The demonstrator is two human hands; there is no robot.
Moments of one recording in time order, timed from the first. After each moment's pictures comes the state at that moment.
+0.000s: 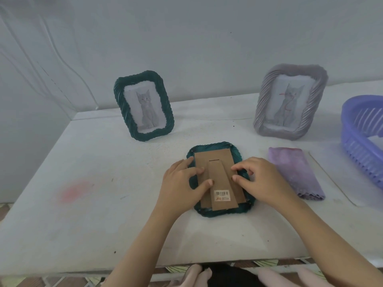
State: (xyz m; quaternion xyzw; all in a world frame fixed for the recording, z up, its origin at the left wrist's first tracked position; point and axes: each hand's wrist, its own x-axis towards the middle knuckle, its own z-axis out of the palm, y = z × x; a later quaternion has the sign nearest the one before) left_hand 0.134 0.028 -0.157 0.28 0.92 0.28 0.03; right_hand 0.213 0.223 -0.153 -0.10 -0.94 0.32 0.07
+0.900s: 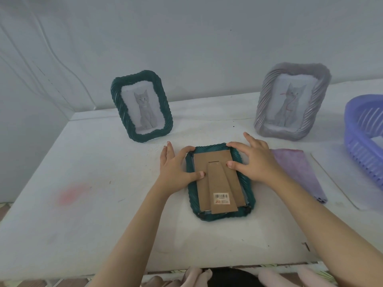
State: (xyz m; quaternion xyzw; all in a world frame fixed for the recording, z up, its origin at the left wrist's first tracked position) left_hand 0.087 0.038 -0.159 0.20 0.90 0.35 0.16; right_hand 0.166 0.249 -0.159 -0.14 -0.96 0.24 0.01
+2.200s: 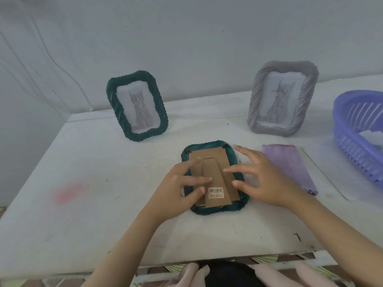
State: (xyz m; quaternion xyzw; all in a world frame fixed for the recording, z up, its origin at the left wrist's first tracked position) left_hand 0.136 0.017 -0.156 0.41 0.84 0.34 0.11; right_hand 0.230 0.246 -0.151 0.02 -0.95 0.30 0.05
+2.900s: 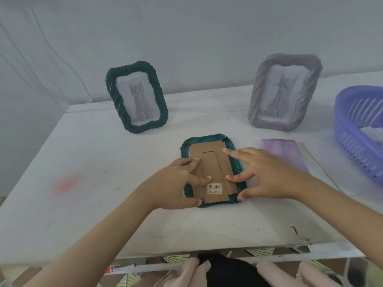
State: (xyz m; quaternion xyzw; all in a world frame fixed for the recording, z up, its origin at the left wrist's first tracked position) left_hand 0.130 0.018 -0.127 0.52 0.83 0.06 0.18; right_hand 0.227 0.250 -0.127 0.12 -0.97 0.17 -0.09
